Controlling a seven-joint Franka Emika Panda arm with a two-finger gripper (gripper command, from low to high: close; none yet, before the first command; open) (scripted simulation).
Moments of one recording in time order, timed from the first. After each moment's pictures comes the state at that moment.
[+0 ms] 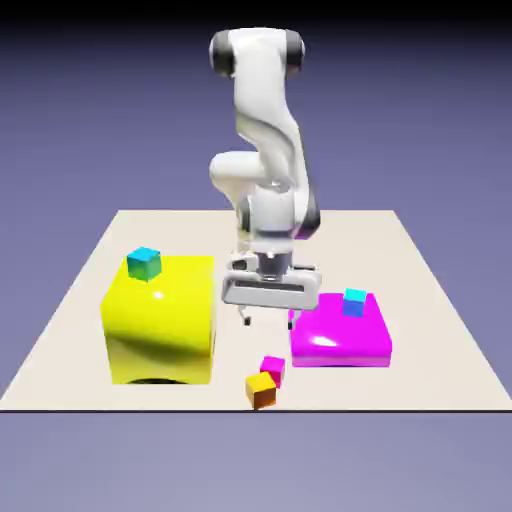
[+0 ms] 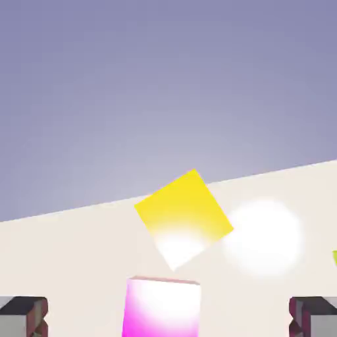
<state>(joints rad) -0.12 0.13 0.17 -2.62 -0.24 2.90 1.29</state>
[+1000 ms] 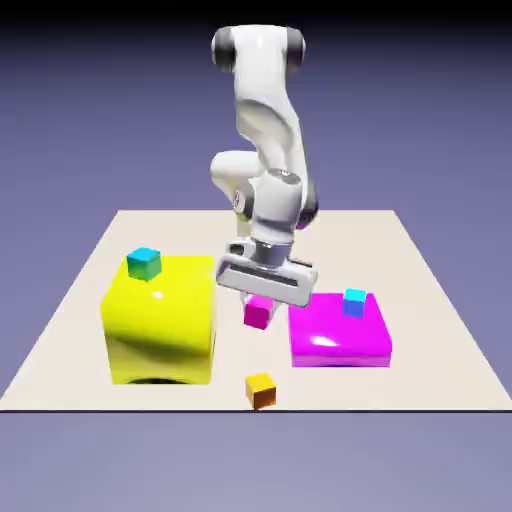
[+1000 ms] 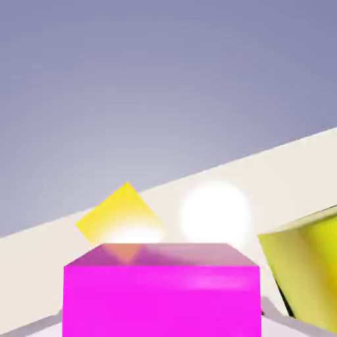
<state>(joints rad) -0.34 -0.14 0.24 -2.56 -0.33 2.57 1.54</state>
